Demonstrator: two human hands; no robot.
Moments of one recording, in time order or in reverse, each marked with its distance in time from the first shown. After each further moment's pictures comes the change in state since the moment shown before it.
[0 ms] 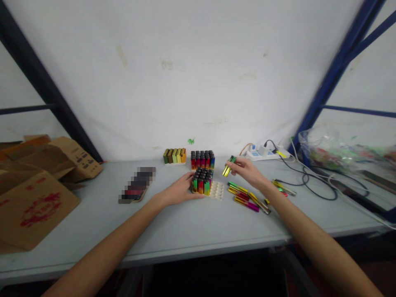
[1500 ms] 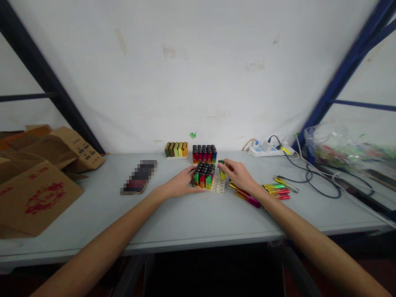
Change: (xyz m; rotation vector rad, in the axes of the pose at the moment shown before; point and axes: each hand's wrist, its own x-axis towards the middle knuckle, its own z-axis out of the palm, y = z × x) left_hand 0.001 0.001 0.001 -0.018 0.019 0.026; right_hand -0.011 -0.009 0.039 -0.582 0.008 -0.151
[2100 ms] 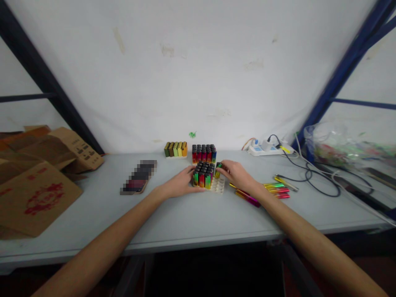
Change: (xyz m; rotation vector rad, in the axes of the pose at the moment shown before) left_hand 0.000 0.000 -0.001 0.022 -0.002 -0.007; right_hand 0.001 0.007 0.002 -0.130 -0.073 -0.167
